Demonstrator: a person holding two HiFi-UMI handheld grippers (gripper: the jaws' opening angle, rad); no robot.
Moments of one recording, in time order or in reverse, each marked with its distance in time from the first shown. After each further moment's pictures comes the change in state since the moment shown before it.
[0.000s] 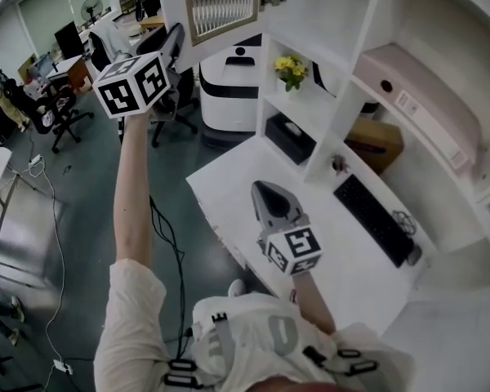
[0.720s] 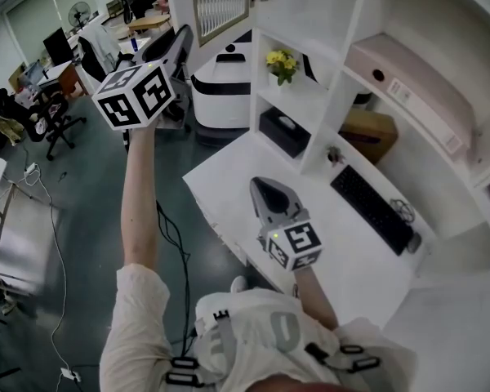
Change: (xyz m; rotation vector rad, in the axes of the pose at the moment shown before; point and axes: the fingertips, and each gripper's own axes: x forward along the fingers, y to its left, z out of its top) left arm -0.010 -0.050 0.002 -0.081 -0.043 -0.132; right arm -0.008 0.003 0.001 -0.012 0.008 -0.023
